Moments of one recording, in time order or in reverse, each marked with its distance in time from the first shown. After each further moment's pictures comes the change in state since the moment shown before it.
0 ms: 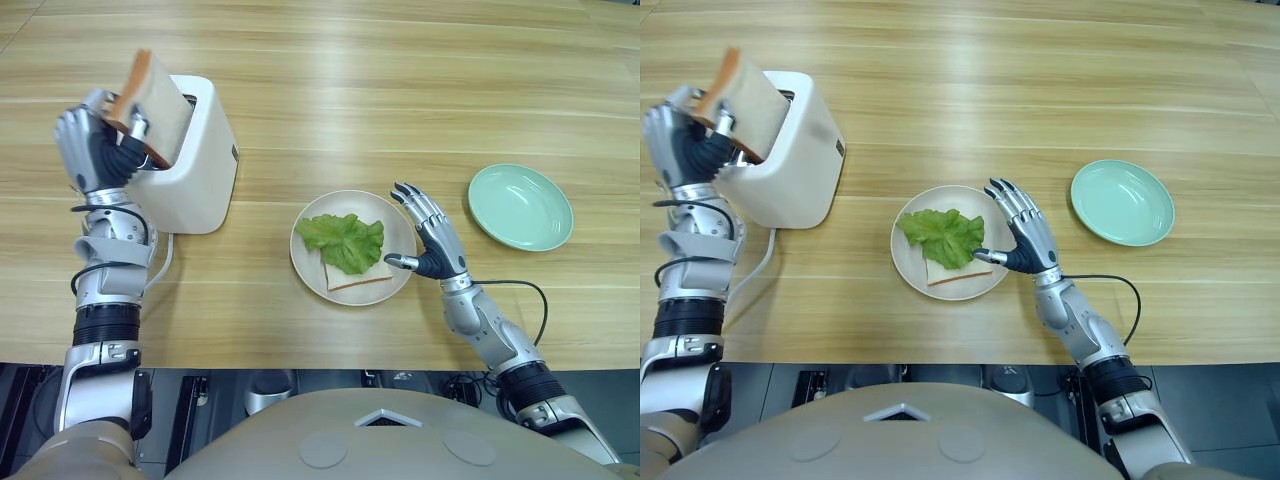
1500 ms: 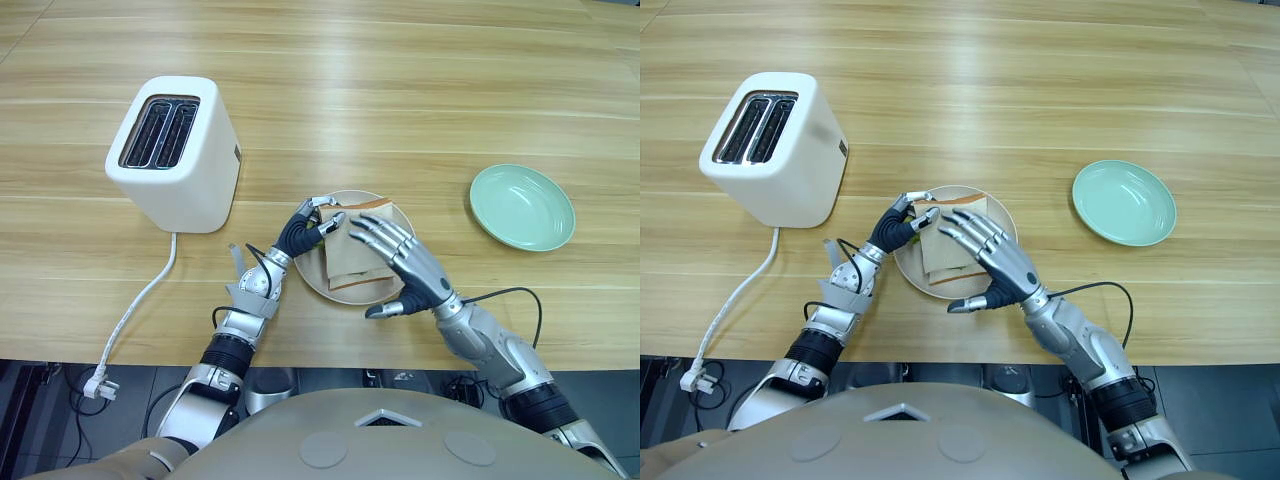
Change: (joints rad) left arm 0.096 -0.411 -0.464 0.303 -0.316 -0.231 -0.760; right arm 0.116 -0.039 0.070 -0.196 -0.078 -0.149 0.230
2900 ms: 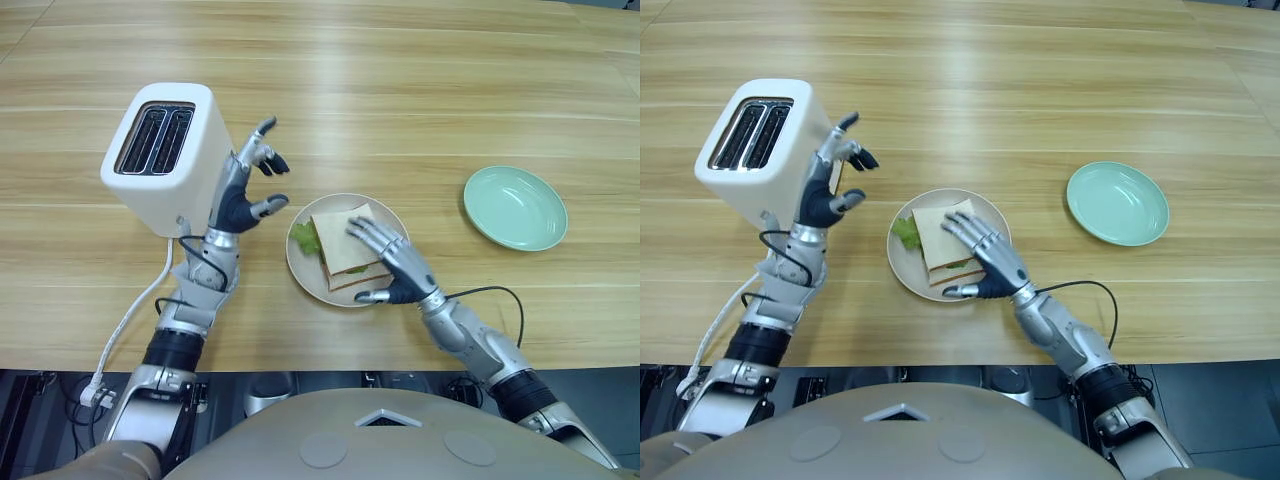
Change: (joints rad) left arm 0.121 0.278 0.033 -0.394 0.030 -0.159 0.246; right arm -0.050 0.028 -0.028 0.058 0.191 0.027 -0.106
